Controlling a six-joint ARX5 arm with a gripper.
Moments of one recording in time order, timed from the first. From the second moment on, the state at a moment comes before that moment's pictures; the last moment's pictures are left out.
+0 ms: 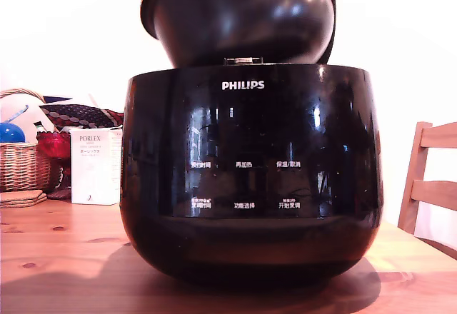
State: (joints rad) arm -0.85 1.43 1.52 -1.05 0.21 0.86
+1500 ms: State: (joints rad) arm -0.99 1.60 1.53 -1.12 -0.09 1.16
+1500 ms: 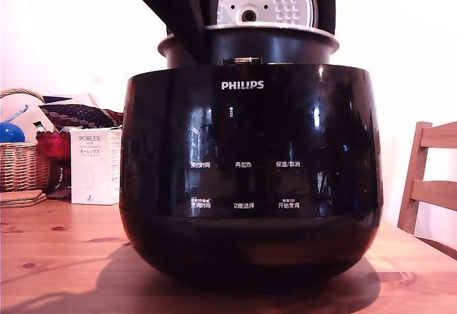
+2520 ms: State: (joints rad) arm -1.02 1.61 1.54 -1.14 -0.10 1.17
